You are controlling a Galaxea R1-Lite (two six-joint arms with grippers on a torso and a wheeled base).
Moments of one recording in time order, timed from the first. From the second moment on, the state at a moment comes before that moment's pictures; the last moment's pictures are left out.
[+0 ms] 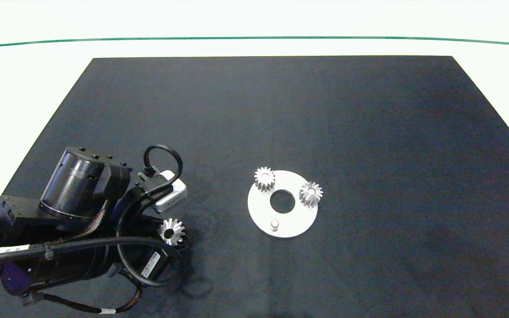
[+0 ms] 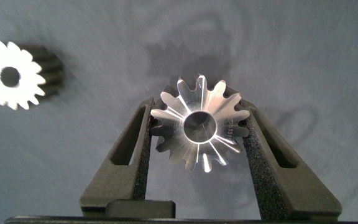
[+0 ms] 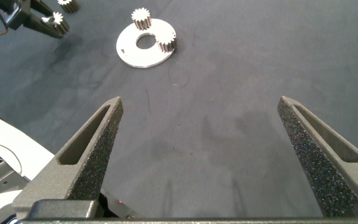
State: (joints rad) left arm -0.57 1.44 -0.79 0.08 0.13 0.30; right arm 0.18 0.36 -0.56 0.23 0.30 -0.15
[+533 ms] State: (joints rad) left arm -0.57 1.47 -0.73 0.02 0.13 0.30; right arm 0.18 0.35 -0.55 0.23 0.30 -0.15
